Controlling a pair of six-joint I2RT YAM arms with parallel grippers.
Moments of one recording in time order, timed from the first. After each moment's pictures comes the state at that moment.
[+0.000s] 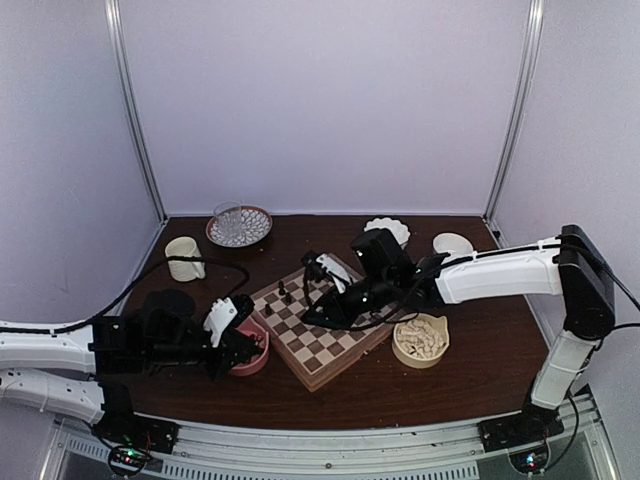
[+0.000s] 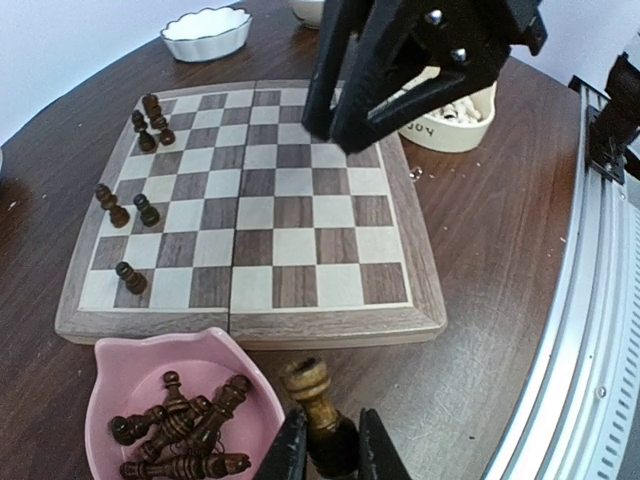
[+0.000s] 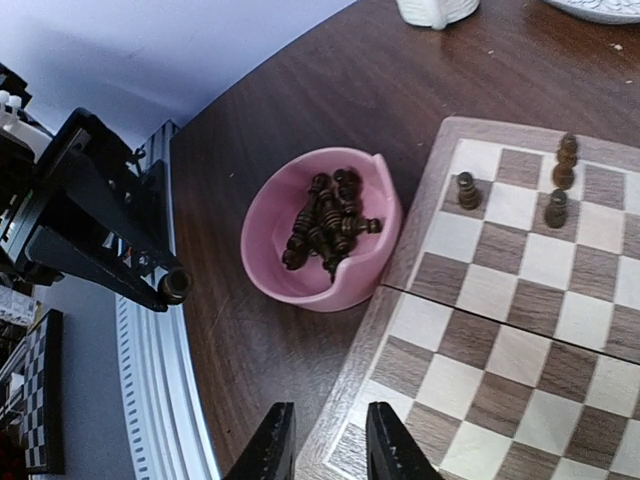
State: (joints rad) left arm -1.04 0.91 0.46 -0.12 -0.03 -0.10; right arm 0.93 1.74 1.14 -0.02 -0.46 0.24
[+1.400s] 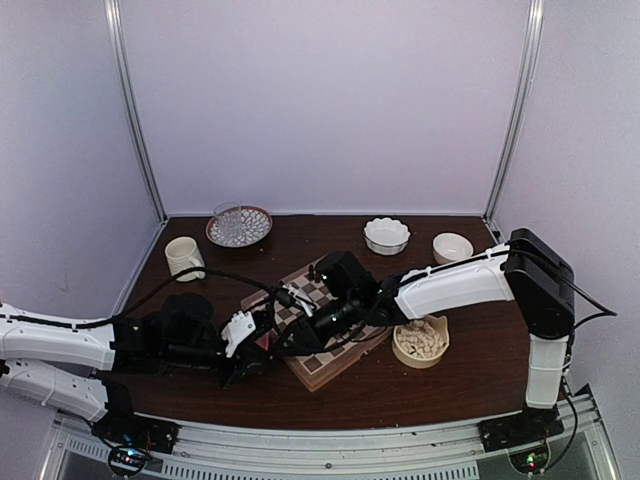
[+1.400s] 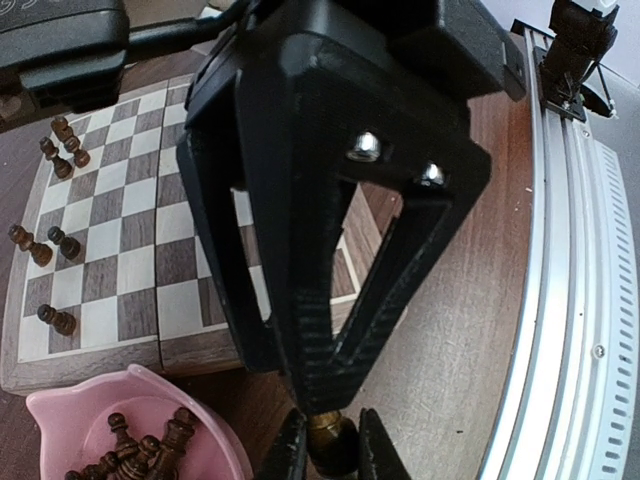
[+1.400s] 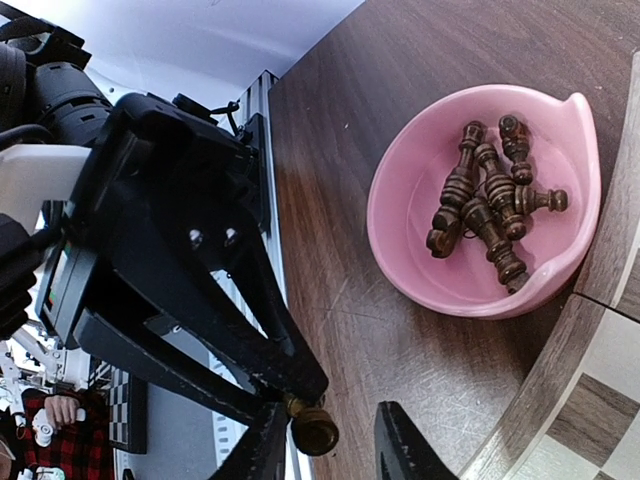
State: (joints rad) left arm -1.04 1.07 0.45 0.00 0.13 0.04; right arm 1.02 1.97 1.26 0.08 -0.73 0.40
